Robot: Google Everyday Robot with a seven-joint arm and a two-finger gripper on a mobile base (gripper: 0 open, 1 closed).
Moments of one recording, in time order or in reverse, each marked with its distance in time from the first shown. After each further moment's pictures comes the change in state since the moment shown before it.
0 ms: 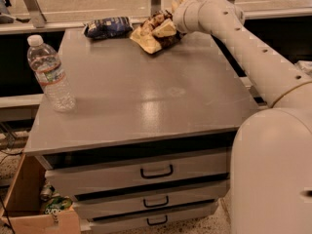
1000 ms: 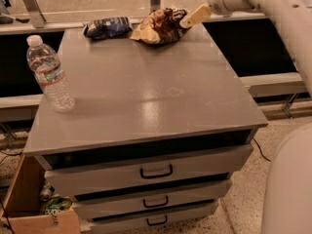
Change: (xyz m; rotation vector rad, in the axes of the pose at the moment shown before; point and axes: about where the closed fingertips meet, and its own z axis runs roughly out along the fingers) arm -0.010 -0.065 -0.105 0.013 0.041 -0.033
